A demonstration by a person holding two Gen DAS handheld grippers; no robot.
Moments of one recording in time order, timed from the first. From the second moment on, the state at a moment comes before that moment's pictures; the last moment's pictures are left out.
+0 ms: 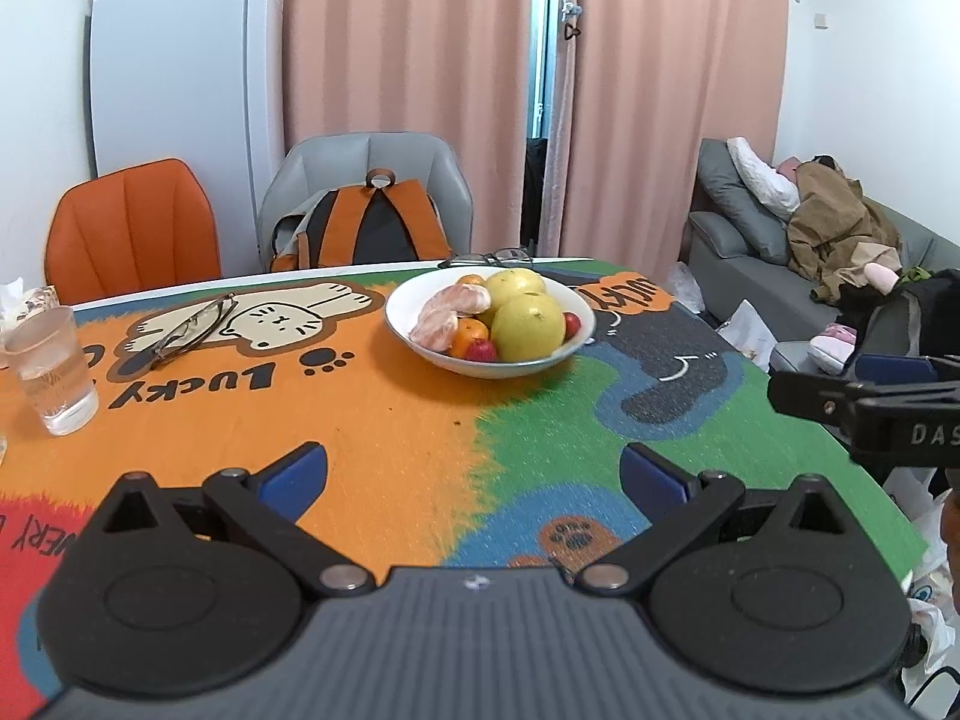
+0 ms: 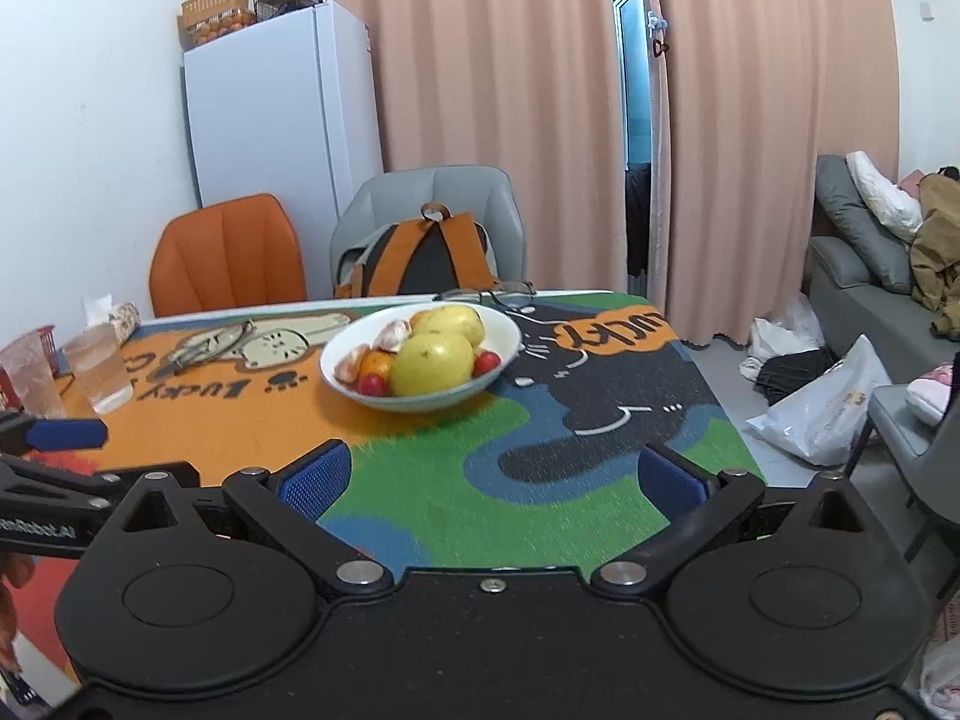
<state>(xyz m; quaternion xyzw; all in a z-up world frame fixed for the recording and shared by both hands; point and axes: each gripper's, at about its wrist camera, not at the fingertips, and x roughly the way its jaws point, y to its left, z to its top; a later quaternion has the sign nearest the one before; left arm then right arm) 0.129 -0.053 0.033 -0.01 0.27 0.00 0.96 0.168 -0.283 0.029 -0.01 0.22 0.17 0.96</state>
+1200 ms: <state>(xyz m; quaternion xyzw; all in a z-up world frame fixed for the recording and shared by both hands) 0.084 -0.047 0.031 -0.02 0.25 0.02 0.97 0.135 -0.290 0.015 -0.06 0.21 0.14 0.97</state>
